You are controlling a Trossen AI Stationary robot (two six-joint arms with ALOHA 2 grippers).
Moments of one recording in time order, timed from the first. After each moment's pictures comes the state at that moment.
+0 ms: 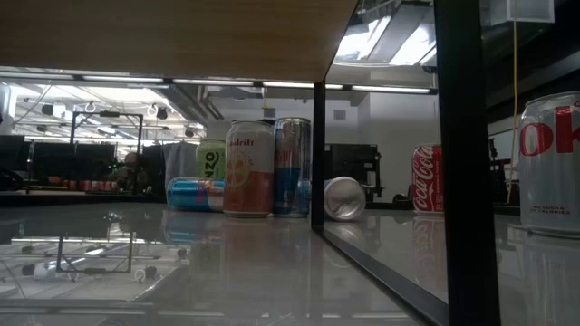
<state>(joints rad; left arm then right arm) -0.24 1.37 1.49 -0.78 -0.49 -0.52 1.05 1.60 1.25 -1.17 0.25 1.04</state>
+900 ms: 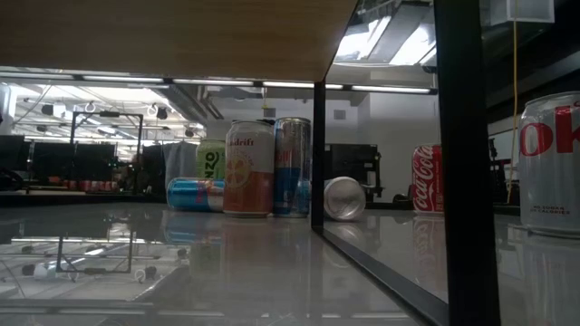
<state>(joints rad) -0.24 1.37 1.49 -0.79 -0.49 -0.52 0.88 1.60 1.46 -1.10 0.11 1.04</state>
